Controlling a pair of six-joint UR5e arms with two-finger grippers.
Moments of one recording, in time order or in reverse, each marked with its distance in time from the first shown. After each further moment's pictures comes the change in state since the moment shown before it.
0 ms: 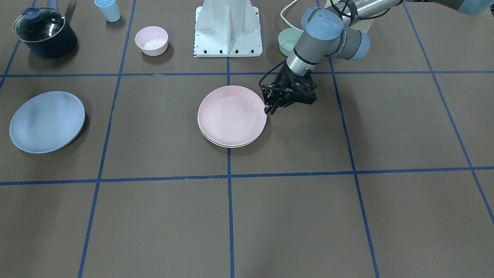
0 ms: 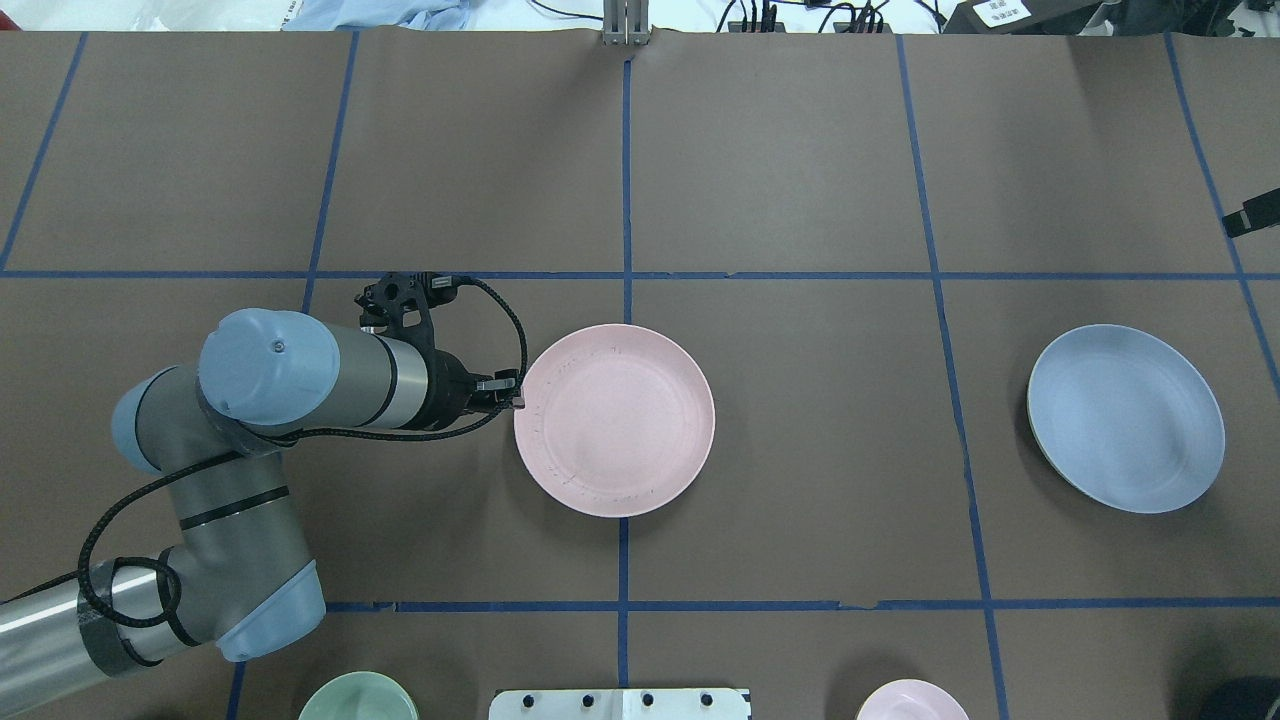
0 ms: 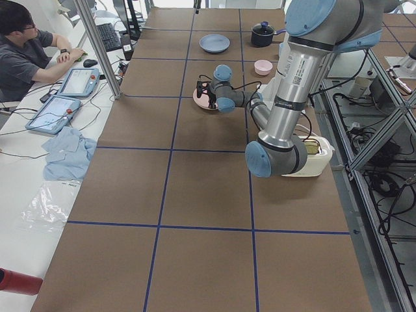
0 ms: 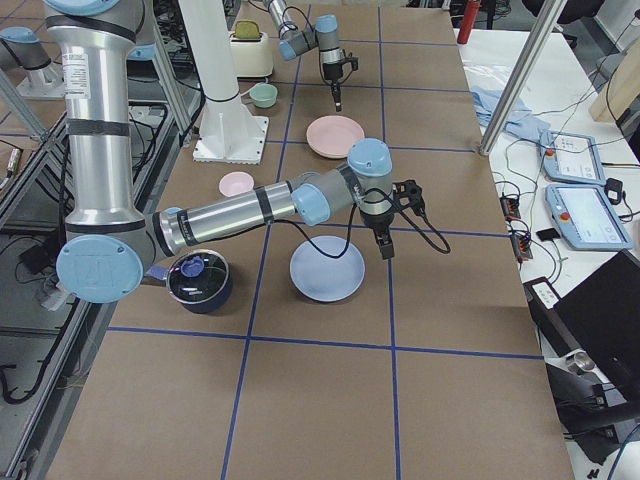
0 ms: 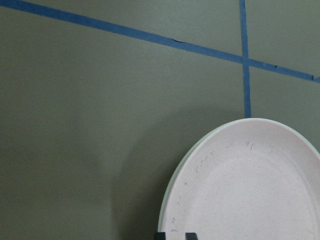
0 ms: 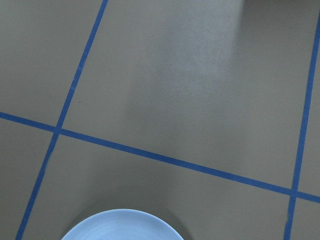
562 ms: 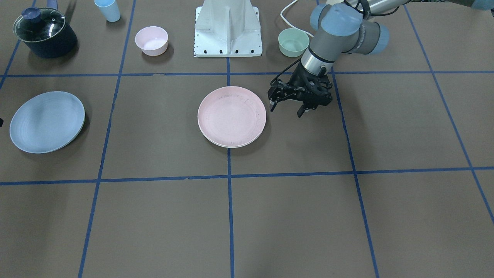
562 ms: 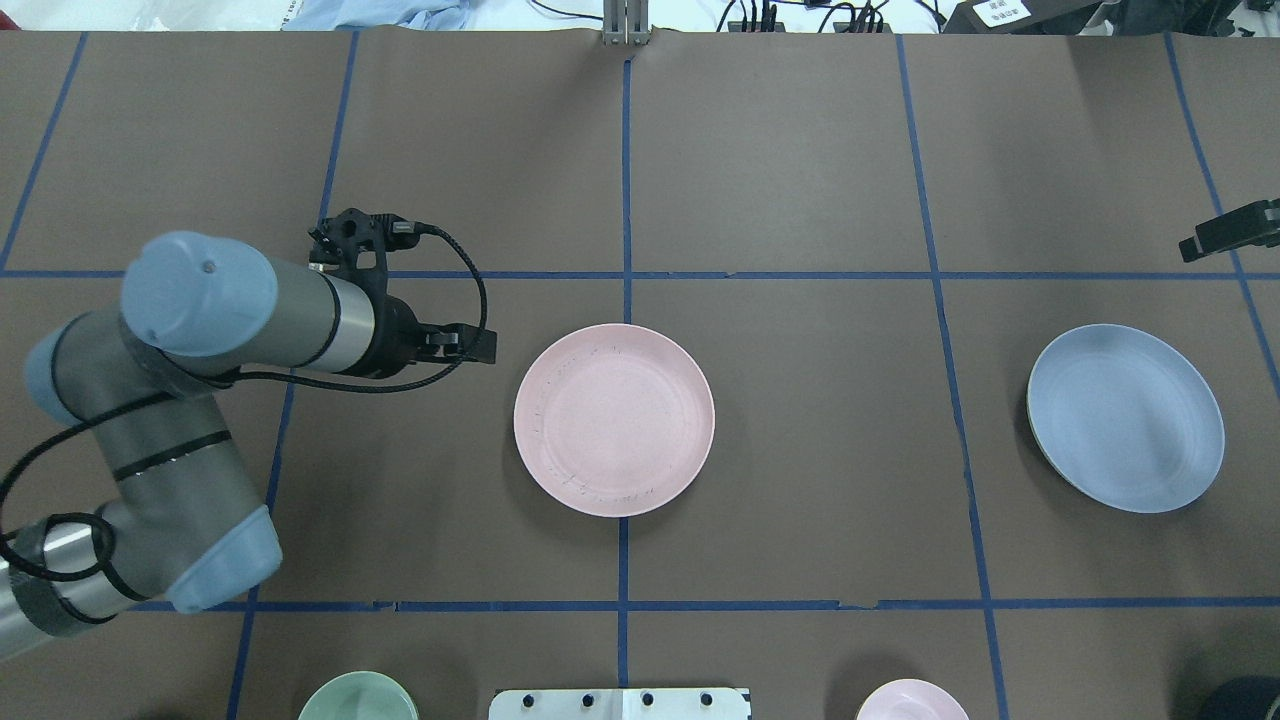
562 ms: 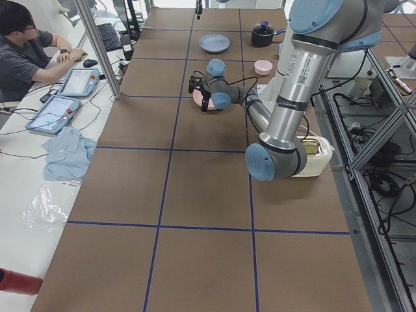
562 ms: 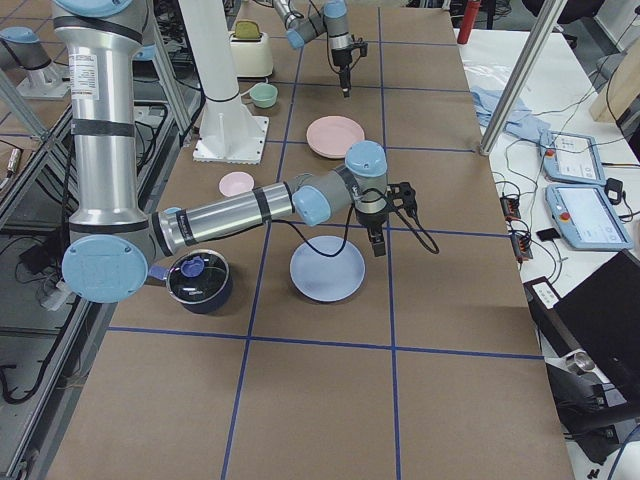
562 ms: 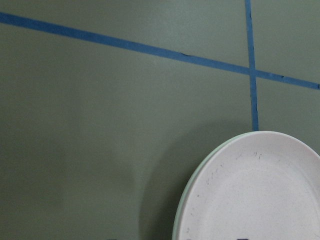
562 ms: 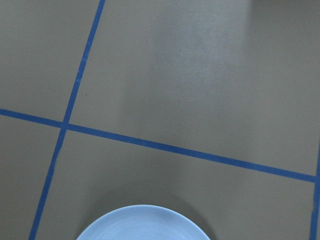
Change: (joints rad) left arm -0.138 0.041 -0.112 0.164 -0.087 0.295; right arm -0.115 -0.041 0.002 0.114 -0.043 0.202
